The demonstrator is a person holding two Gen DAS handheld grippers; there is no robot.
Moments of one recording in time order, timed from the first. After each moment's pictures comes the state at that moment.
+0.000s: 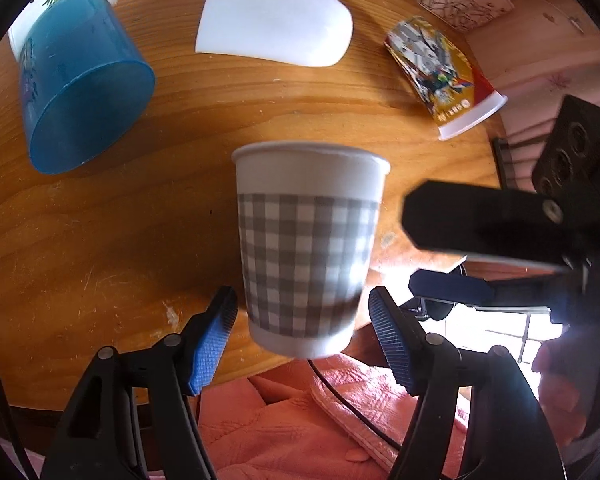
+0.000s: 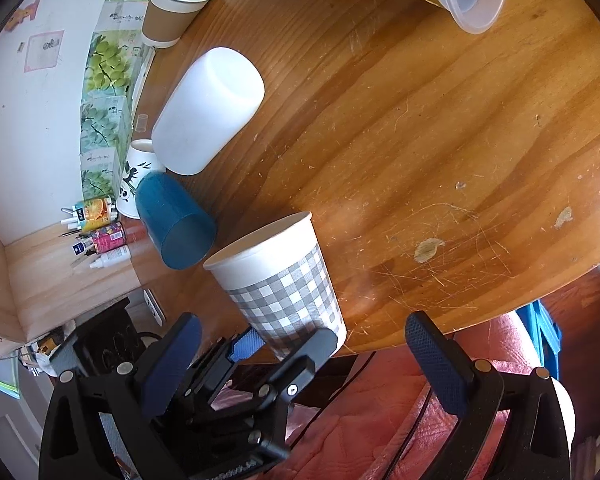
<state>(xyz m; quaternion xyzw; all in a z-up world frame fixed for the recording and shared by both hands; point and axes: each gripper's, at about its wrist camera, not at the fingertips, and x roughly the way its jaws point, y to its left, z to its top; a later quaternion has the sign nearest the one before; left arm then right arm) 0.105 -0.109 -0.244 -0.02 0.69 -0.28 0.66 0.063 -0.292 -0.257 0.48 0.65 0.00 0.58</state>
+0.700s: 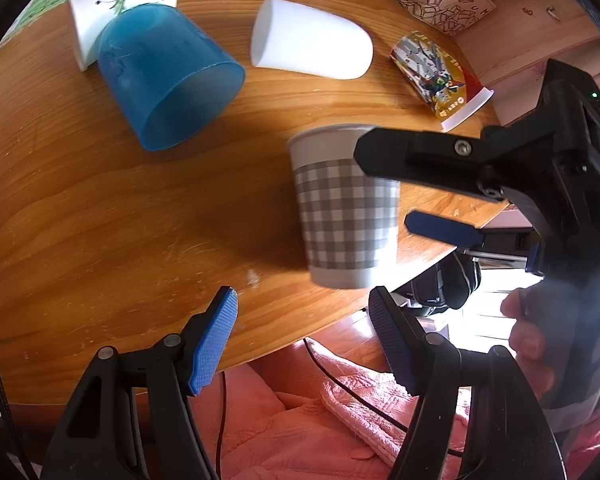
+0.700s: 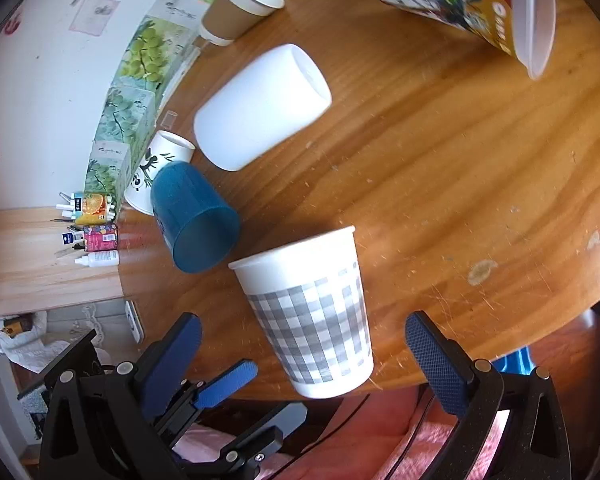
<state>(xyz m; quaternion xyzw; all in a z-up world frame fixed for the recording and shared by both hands) 0.095 -0.057 -0.227 0.00 0.67 -0.29 0.69 0.072 -0.242 -0.243 0.40 0.59 -0.02 0.70</state>
